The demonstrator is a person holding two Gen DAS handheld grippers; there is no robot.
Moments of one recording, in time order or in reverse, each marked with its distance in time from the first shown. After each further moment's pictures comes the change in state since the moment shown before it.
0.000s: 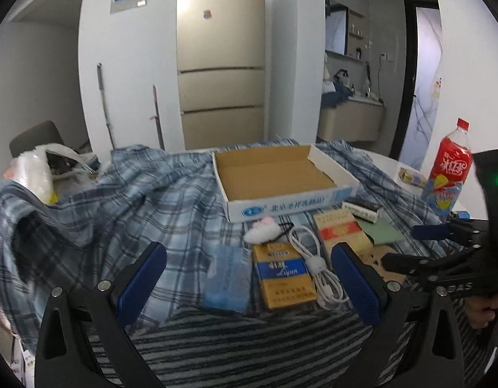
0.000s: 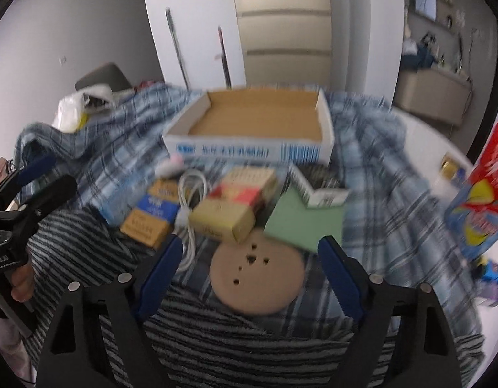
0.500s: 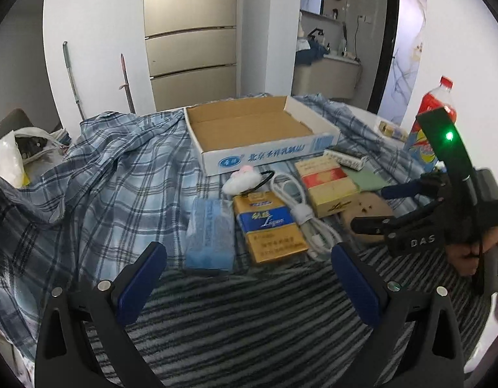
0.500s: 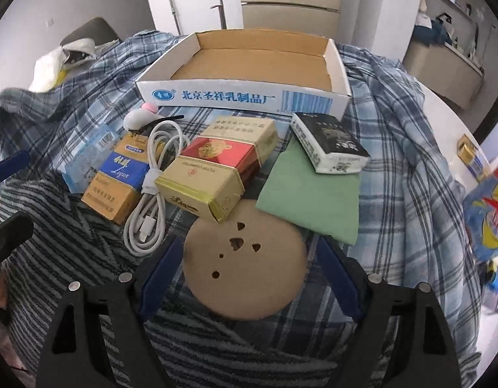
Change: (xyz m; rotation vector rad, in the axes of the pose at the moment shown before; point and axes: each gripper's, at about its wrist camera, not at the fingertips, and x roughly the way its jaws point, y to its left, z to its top) left arm 0.013 -0.003 -0.014 0.081 0.190 -0.091; right arm 0.046 0.002 0.003 -0.052 0.213 -0.047
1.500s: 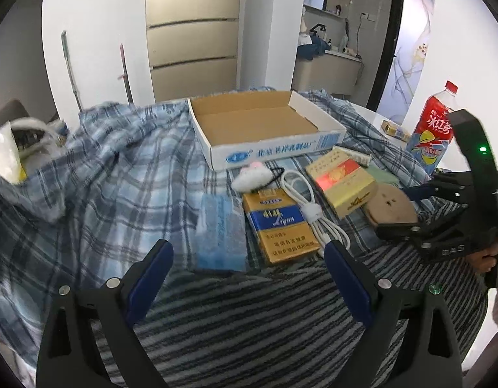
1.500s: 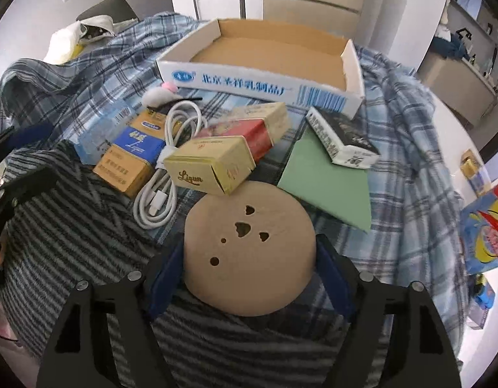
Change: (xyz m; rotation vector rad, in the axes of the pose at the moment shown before) left arm 0.001 0.019 0.006 -0.018 0.026 -0.029; right arm -0.017 0.005 -0.008 -0.097 0.035 0.019
